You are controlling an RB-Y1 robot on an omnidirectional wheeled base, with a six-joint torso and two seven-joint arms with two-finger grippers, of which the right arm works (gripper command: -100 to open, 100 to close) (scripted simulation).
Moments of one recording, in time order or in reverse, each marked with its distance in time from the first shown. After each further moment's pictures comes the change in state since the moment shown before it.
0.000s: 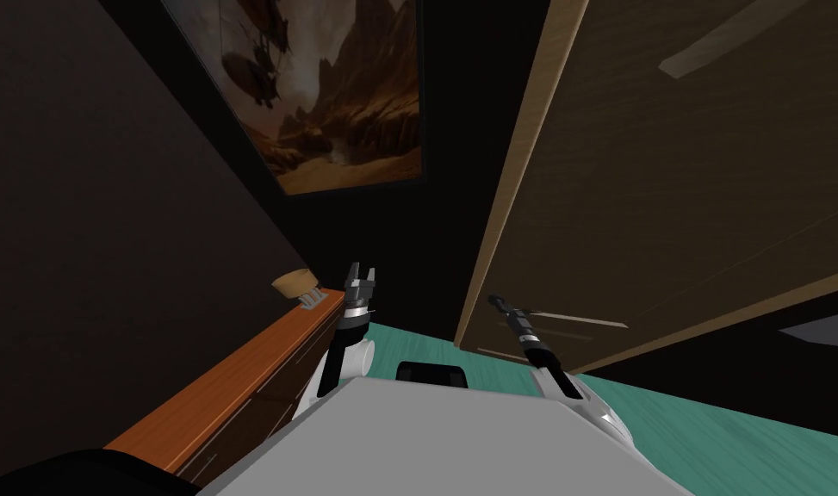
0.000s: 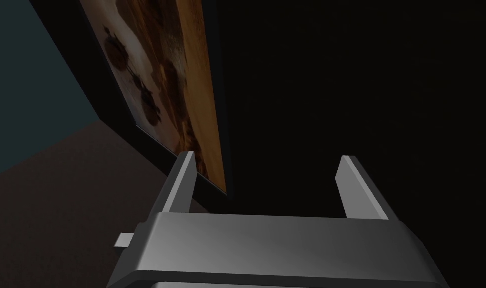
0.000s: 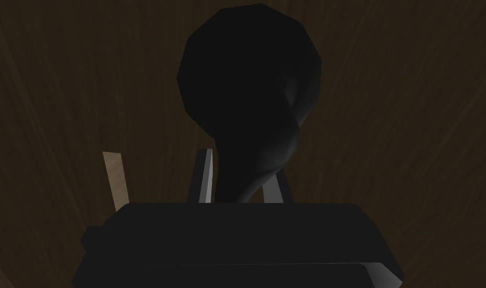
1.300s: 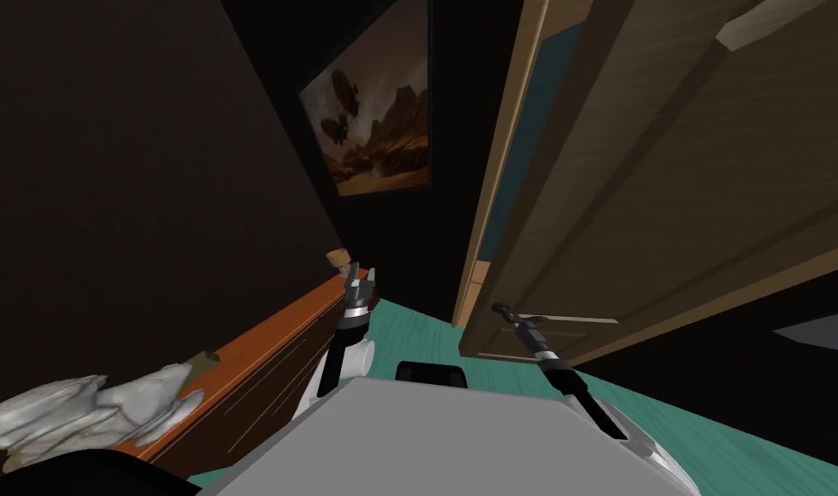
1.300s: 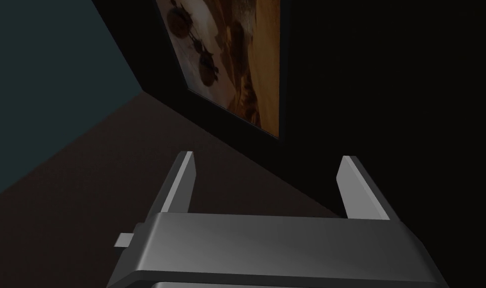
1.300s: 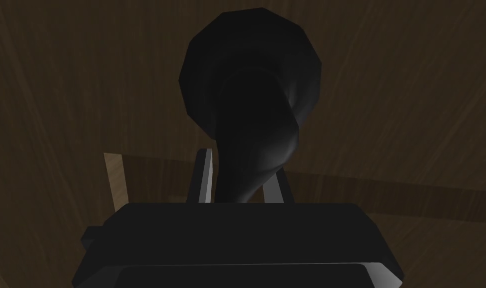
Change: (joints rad) arm 0.100 -0.098 0.087 -0.007 0.028 -0.138 -0.116
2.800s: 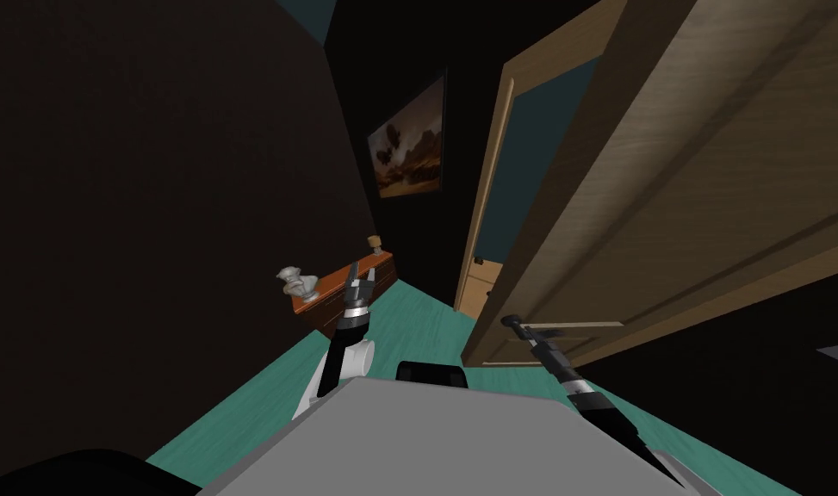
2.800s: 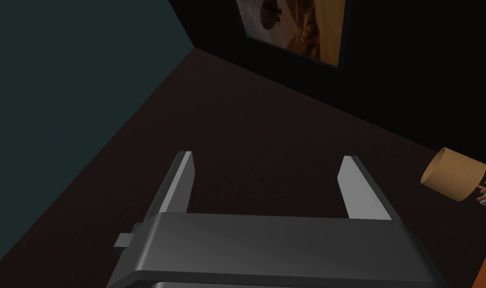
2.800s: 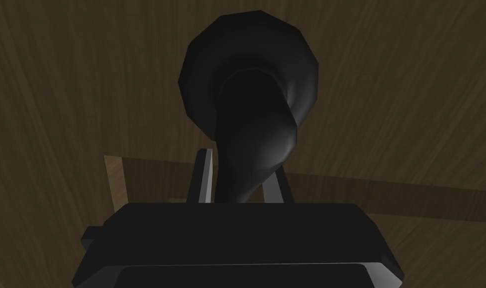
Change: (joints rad) arm 0.092 -0.078 0.050 0.069 0.010 -0.212 -0.074
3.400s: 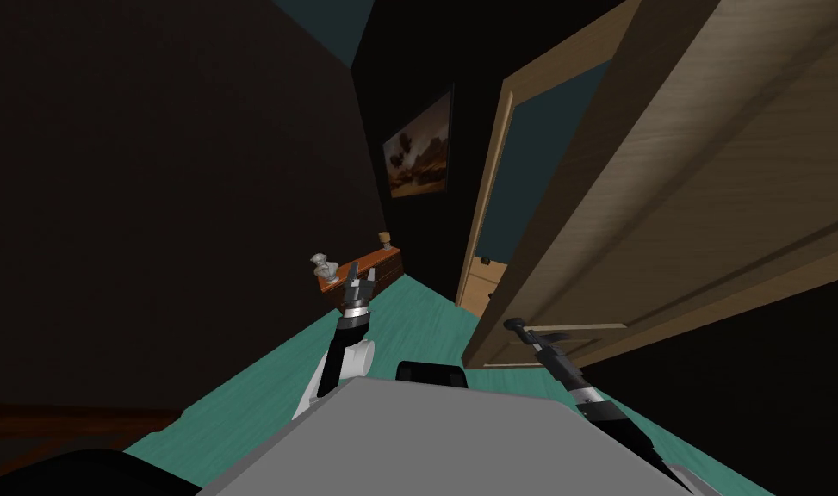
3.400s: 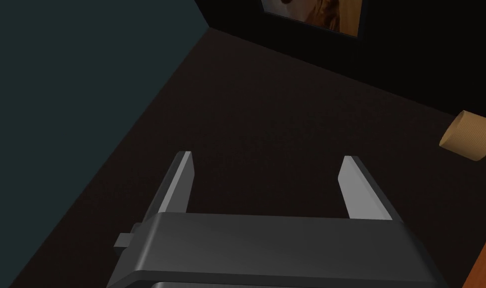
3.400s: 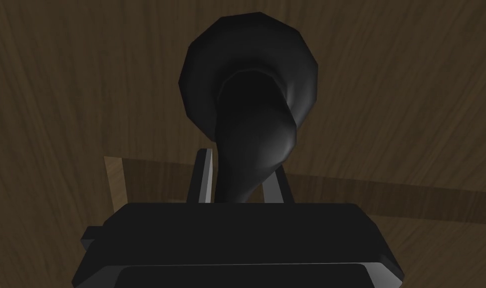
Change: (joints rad) arm 0.005 -0.014 0.011 0.045 0.003 -0.061 -0.015
